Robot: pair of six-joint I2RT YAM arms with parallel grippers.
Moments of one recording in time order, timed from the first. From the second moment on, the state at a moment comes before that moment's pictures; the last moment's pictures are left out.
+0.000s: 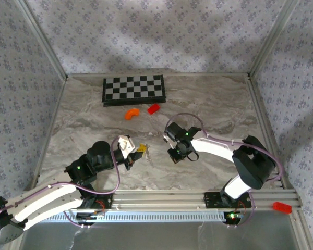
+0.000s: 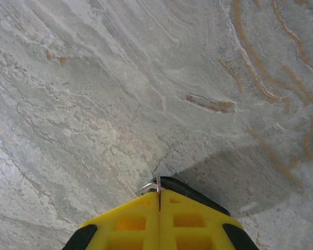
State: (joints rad) left arm -0.96 0.64 0.47 -0.06 0.13 0.01; right arm 0.81 1.56 0.91 -0.69 -0.08 0.19
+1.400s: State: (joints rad) left arm -0.96 0.64 0.47 -0.06 0.13 0.01; right arm 0.79 1.62 0.91 -0.53 -0.20 0.19
